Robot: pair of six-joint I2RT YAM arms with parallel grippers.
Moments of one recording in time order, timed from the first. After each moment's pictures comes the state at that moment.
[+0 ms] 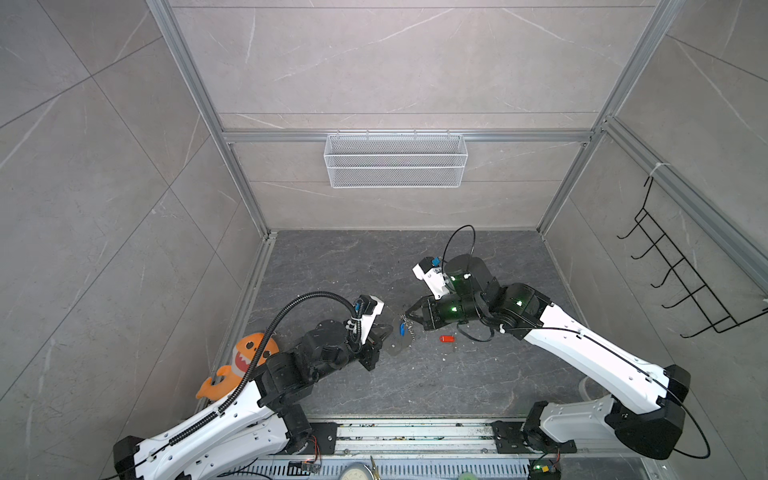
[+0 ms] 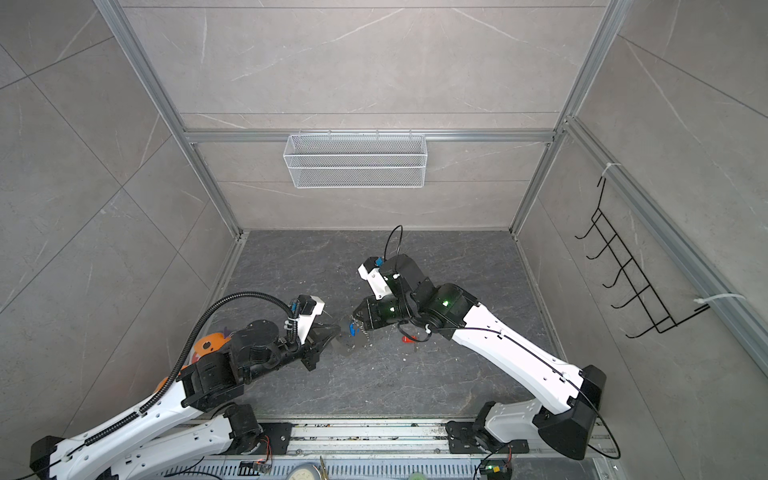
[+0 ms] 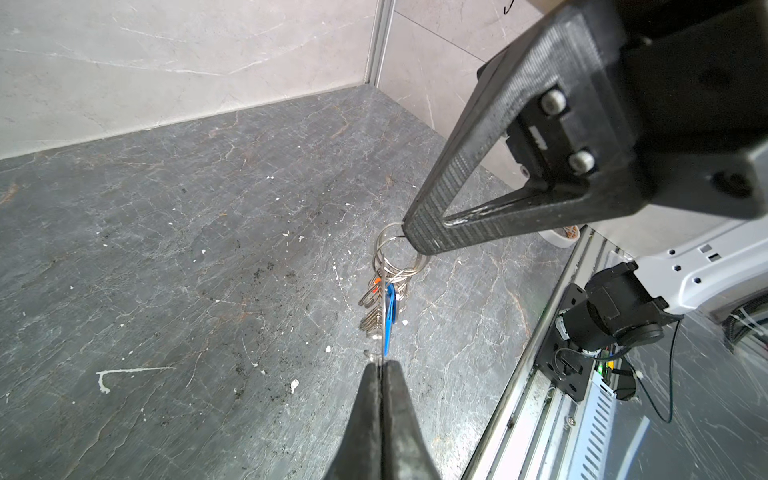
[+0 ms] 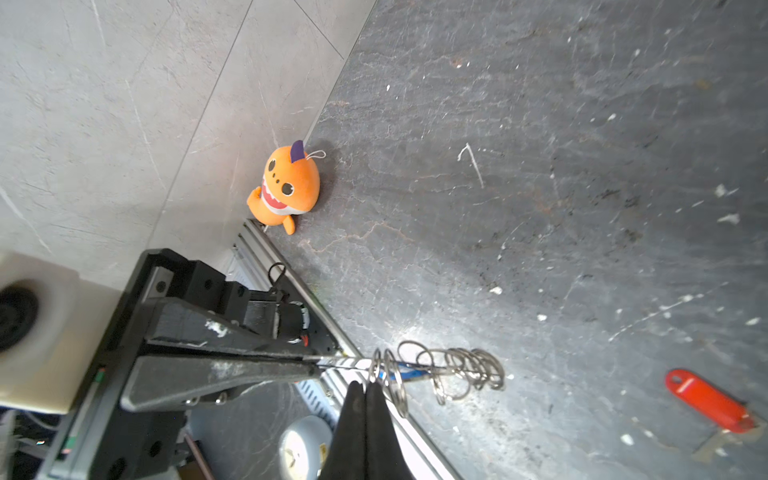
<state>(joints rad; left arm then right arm) -1.00 0.73 0.77 -0.40 -0.05 -0.26 0.86 1.34 1.40 -0.77 -0.32 0.56</state>
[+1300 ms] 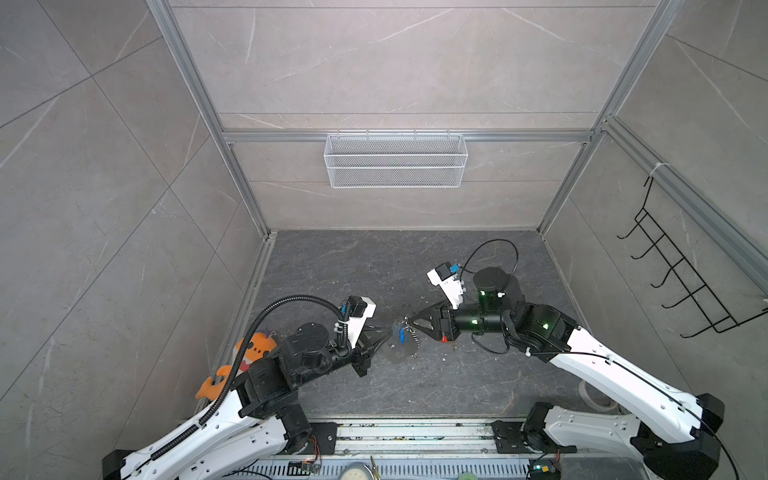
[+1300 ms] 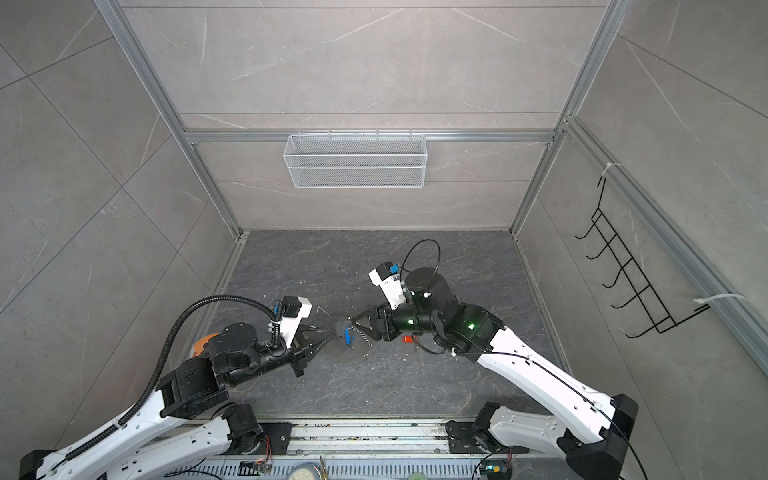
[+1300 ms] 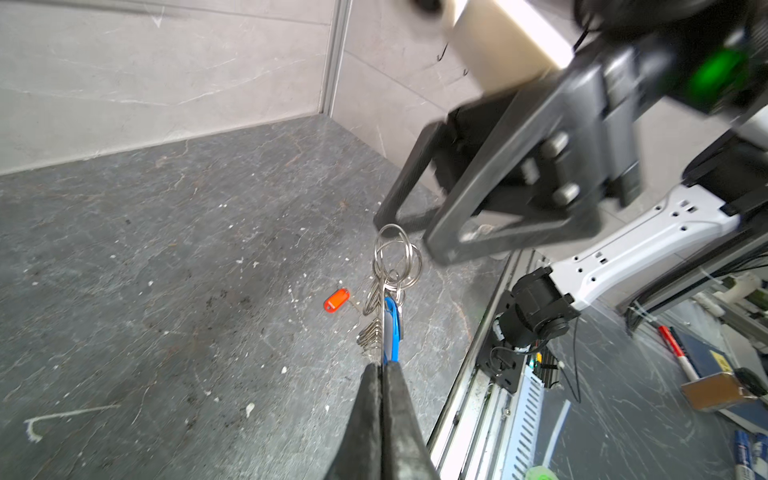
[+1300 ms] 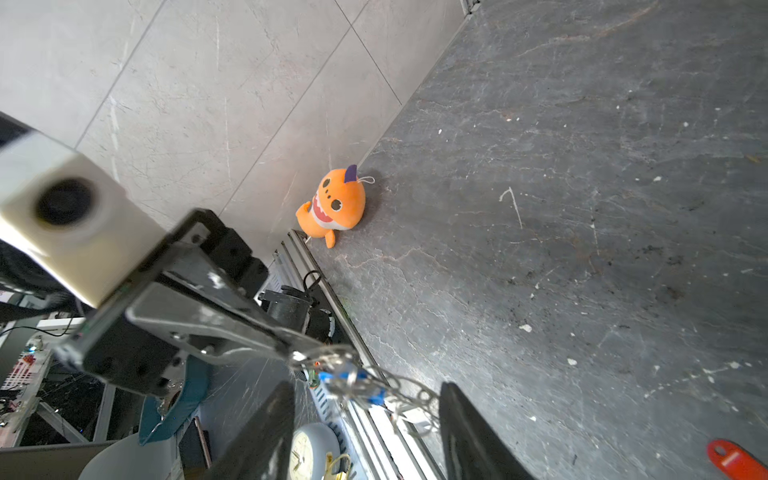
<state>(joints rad) -1.00 0.64 0.80 -0.40 0.09 -0.29 0.84 1.11 1.15 -0.53 -0.39 0.49</state>
